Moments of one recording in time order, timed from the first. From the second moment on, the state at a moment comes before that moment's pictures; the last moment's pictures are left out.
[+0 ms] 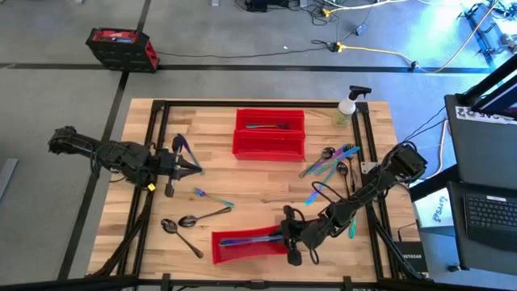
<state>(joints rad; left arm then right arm) -0.30 0.49 0.50 -0.18 -0.30 0.03 0.65 1.77 0.89 0.34 0.38 0.49</state>
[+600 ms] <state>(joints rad) -0.29 0.49 0.50 -0.19 -0.30 0.08 0.65 1.77 0.94 0.26 0.42 0.49</state>
